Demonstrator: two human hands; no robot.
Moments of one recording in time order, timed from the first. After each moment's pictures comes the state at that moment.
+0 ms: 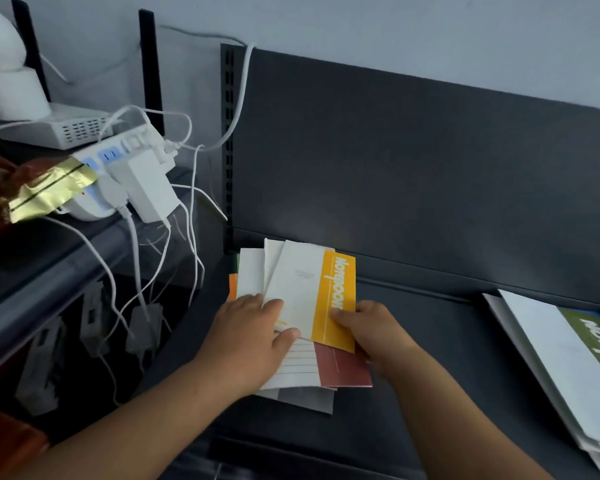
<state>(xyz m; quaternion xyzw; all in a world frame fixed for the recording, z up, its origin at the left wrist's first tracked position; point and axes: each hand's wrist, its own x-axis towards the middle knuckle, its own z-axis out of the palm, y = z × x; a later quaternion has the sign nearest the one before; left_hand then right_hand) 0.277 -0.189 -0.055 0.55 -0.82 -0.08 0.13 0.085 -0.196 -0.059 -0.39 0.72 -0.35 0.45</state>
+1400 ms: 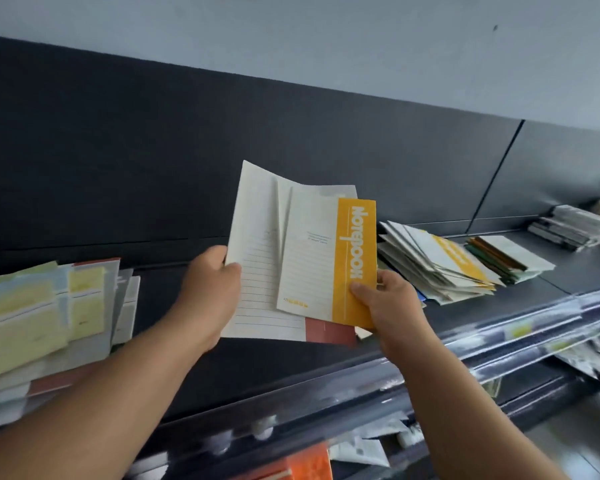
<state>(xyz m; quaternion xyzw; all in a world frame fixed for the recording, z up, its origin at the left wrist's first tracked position) 0.055 -0.099 0.003 0.45 -0.65 -0.49 0.38 -0.128 0.017 -0.020 -0.24 0.71 -0.63 0.23</state>
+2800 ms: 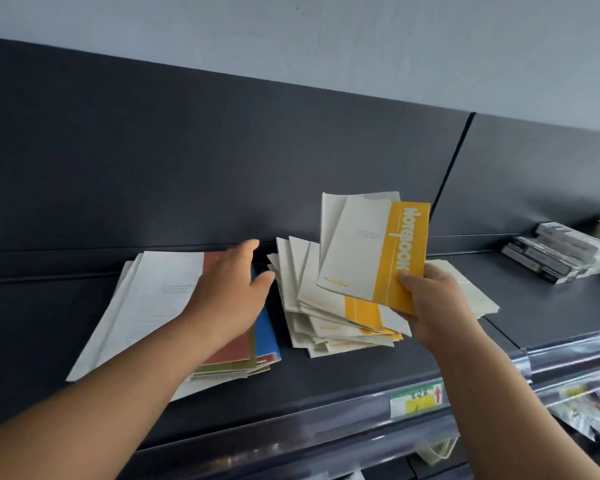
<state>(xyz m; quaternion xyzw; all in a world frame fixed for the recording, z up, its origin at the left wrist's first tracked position) -0.258 -0.023 0.002 0.43 -0.83 -0.24 0.27 -0.469 0.102 0.008 -0.17 0.69 -0.66 0.25</state>
